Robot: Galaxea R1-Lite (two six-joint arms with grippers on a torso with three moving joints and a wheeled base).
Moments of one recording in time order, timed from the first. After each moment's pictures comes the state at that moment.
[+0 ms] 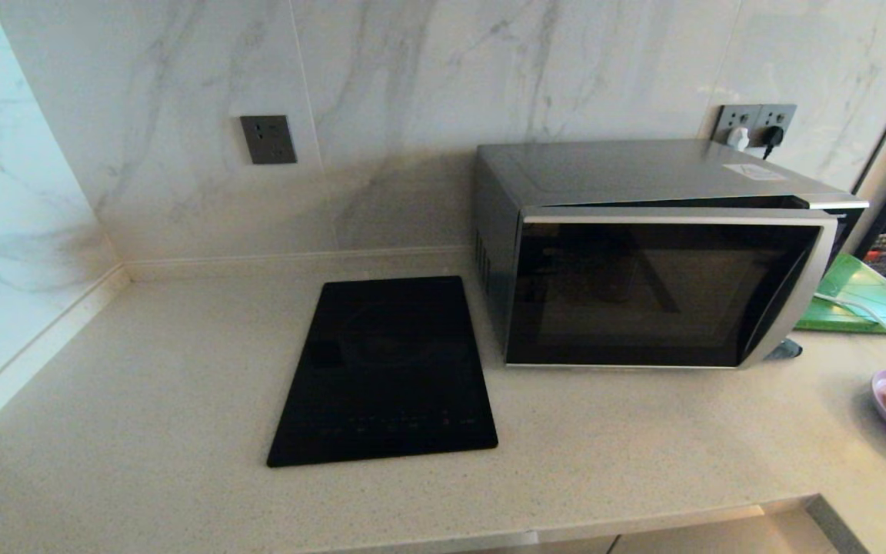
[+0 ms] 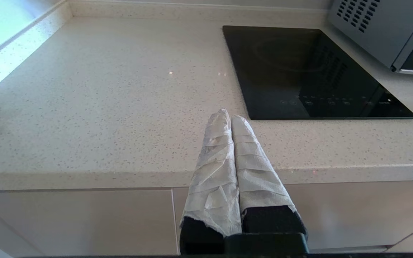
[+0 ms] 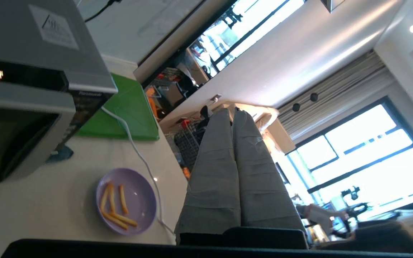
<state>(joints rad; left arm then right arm) 0.00 0.00 0.00 -0.01 0.03 -0.07 0.59 1.39 -1.59 -0.15 -1.30 -1.09</state>
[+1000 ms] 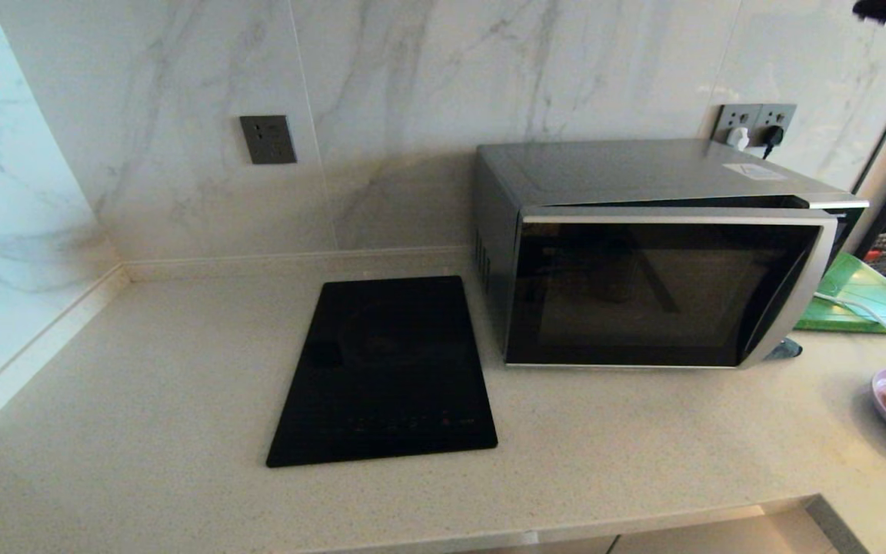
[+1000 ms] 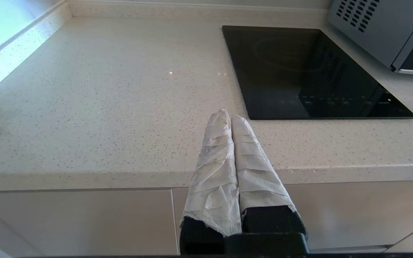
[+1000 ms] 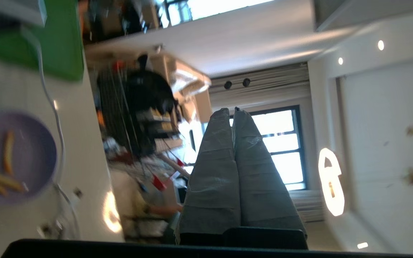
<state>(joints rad) 0.00 0.00 0.00 -0.01 0.03 -0.07 0.21 1.65 -1.90 0.20 -1.12 -1.29</state>
